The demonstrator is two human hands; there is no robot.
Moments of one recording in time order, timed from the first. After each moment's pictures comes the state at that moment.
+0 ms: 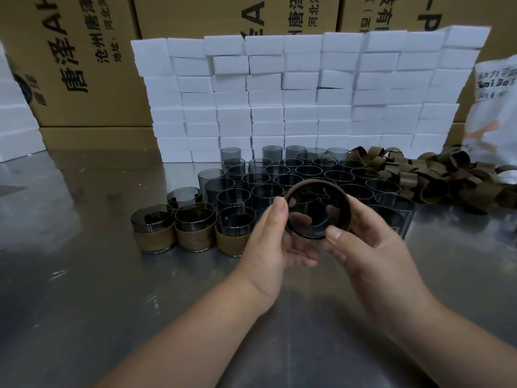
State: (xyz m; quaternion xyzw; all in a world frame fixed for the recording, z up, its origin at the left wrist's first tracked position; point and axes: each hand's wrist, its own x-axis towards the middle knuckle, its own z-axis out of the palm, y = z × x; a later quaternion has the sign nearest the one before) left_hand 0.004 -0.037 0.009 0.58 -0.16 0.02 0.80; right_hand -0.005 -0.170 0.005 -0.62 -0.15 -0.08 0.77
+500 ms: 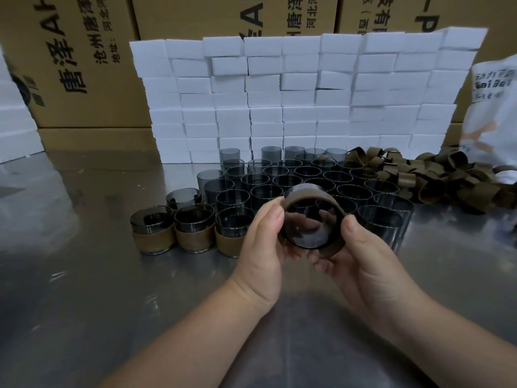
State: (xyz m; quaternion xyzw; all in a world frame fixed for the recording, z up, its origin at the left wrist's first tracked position) left_hand 0.001 -0.043 0.010 0.52 -0.17 0.08 0.83; right_hand -0.009 -0.164 0.008 -0.55 -0.18 0.04 0.82
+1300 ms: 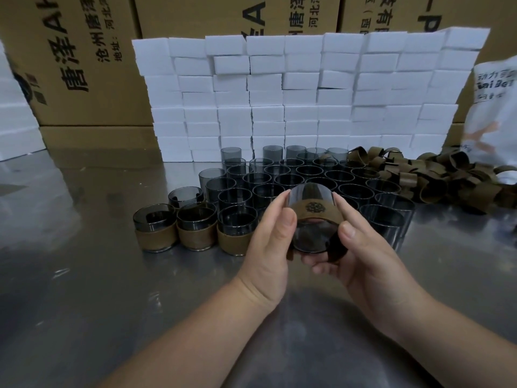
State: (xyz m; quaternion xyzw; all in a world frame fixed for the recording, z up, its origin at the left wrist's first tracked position) left_hand -0.001 -0.037 0.007 0.63 -0.20 0.11 0.75; right_hand -0.011 -0.168 0.011 -0.56 -0.22 0.04 0.80
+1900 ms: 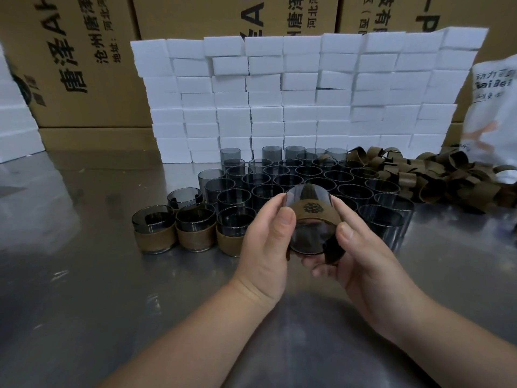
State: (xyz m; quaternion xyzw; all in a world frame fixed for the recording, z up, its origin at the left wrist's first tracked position) left_hand 0.004 -0.036 0.005 0.63 -0.22 0.16 0.73; right_hand -0.012 -0.170 0.009 -0.57 -0.26 0.04 0.78
